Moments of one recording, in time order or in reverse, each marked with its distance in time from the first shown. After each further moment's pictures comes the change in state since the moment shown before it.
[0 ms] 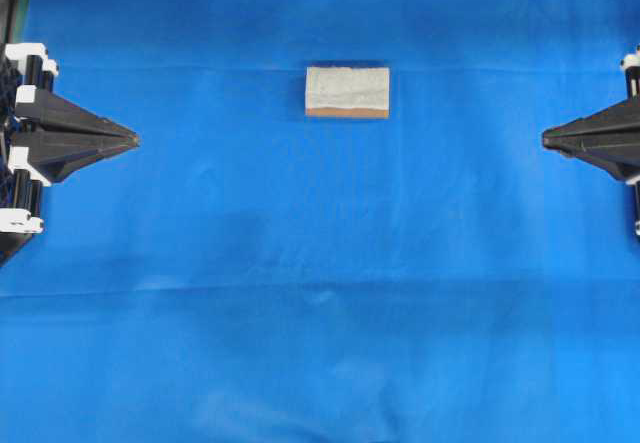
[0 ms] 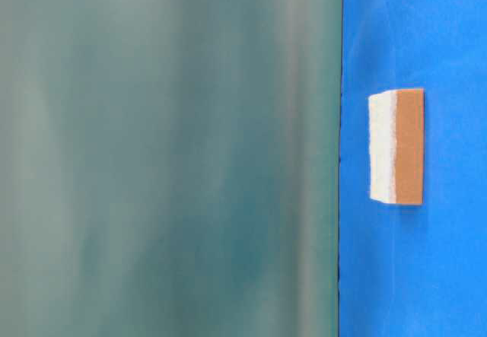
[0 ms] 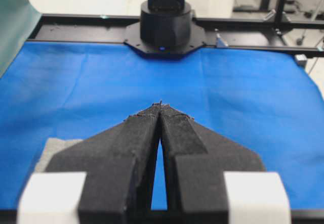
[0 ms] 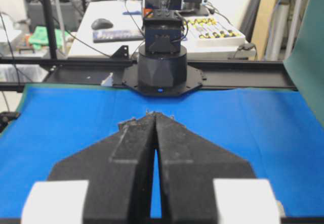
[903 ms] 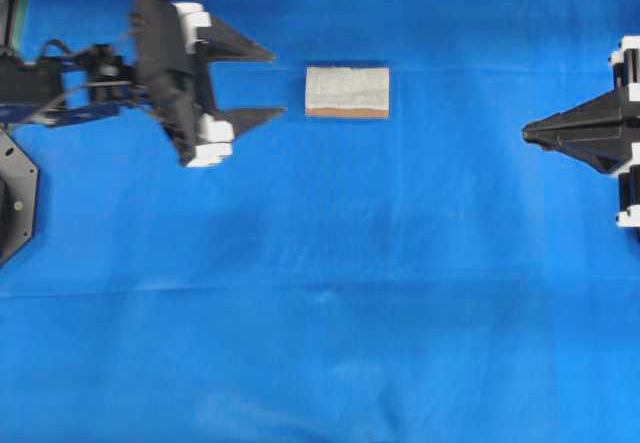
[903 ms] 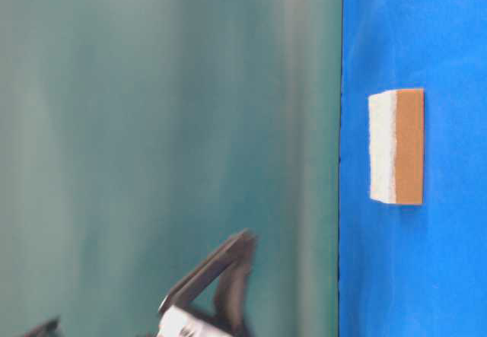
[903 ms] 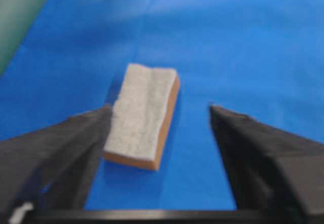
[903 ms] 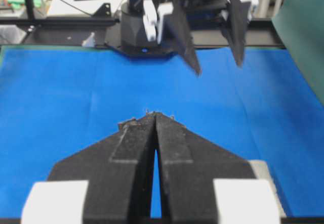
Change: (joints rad) left arm 0.233 0.758 -0.318 -0.025 -0.037 0.167; right arm -0.044 0.049 -0.021 0.000 0.103 -0.005
